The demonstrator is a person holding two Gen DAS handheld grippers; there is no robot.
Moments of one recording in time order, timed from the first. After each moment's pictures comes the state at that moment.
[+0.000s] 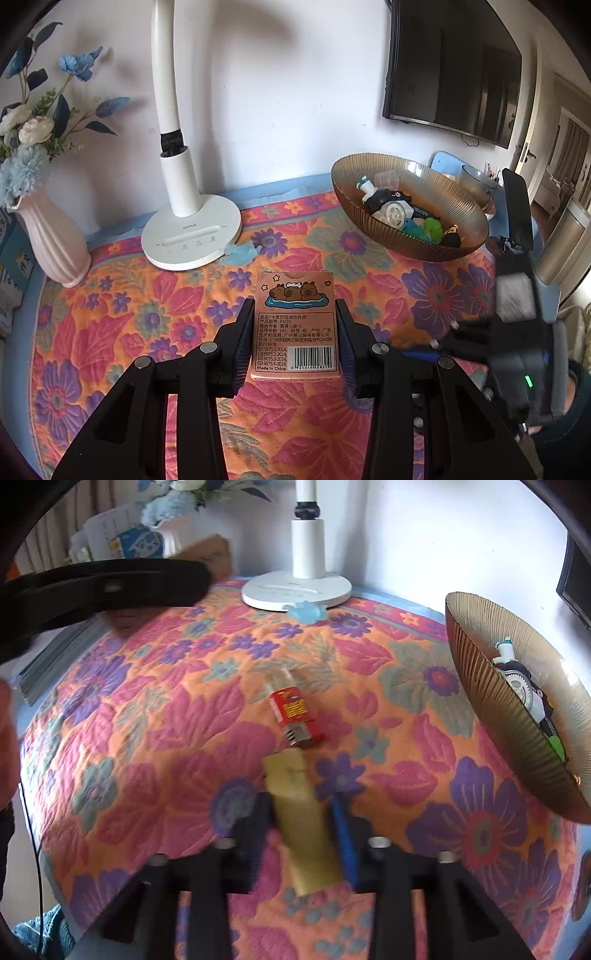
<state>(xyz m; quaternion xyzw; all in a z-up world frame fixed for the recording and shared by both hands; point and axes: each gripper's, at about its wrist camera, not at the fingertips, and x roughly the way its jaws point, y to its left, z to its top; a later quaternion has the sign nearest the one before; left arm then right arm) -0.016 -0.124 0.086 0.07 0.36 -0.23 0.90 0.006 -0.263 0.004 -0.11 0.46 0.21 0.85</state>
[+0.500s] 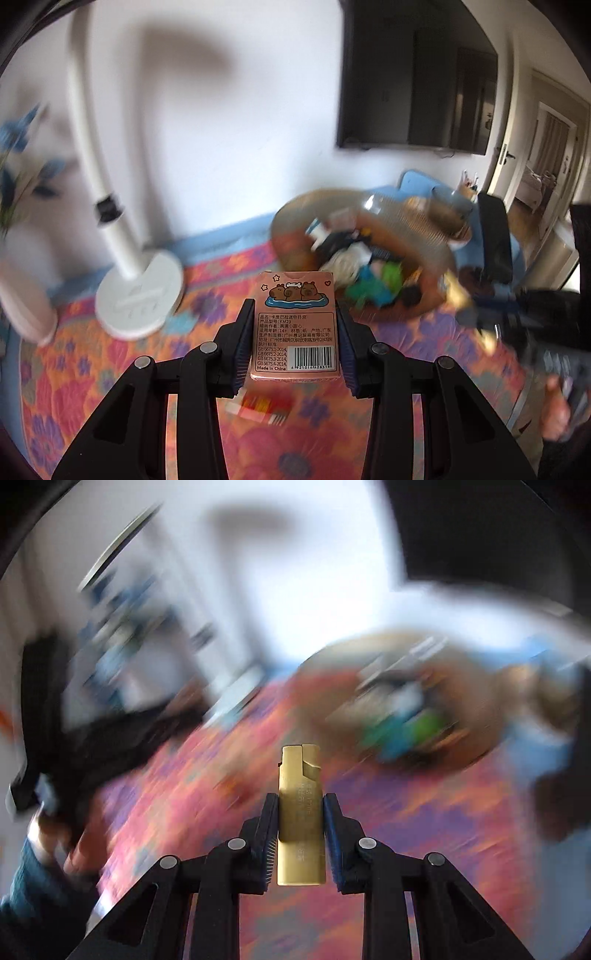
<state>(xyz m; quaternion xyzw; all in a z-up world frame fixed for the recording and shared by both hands) 0.007 -0.210 0.128 0.08 0.32 -0.28 0.90 -0.024 -0.398 0.107 0.09 0.39 0.10 0.91</state>
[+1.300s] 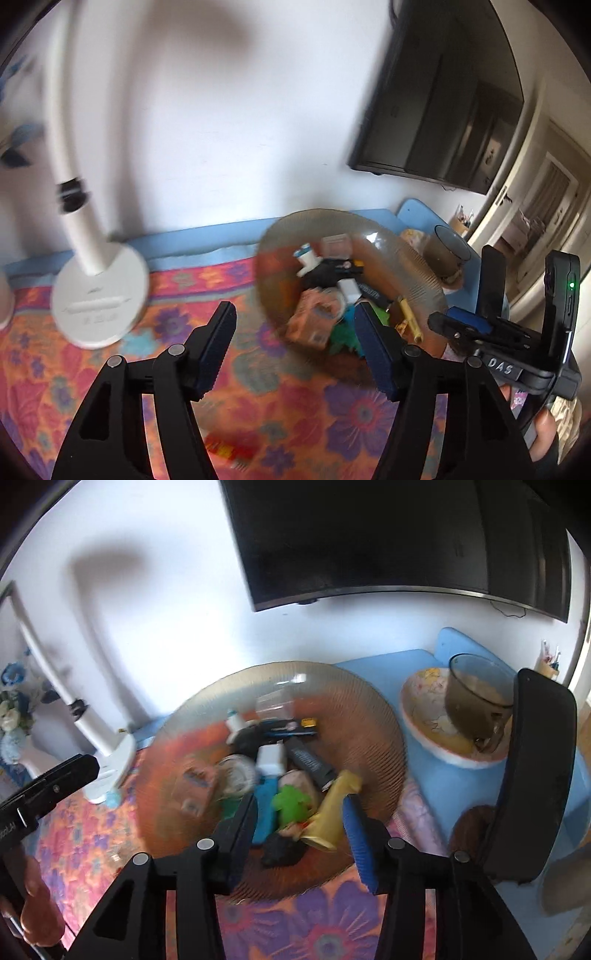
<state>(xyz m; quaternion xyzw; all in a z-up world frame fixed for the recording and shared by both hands) 0.052 -0.208 0.123 -0.02 0.36 -0.29 0.89 0.043 -0.463 0.104 0.11 0.40 -0.04 0.91</state>
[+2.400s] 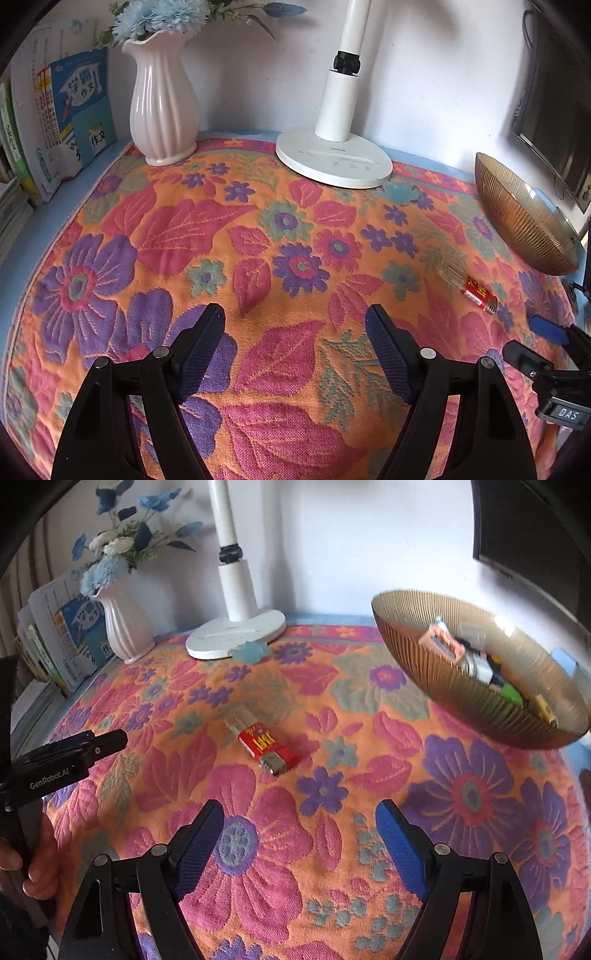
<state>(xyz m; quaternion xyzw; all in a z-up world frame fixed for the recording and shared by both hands) -0.005 -0.013 0.001 -0.04 0.40 -0.07 0.91 -0.008 -0.268 0.008 0.00 0.43 0.09 0.90</state>
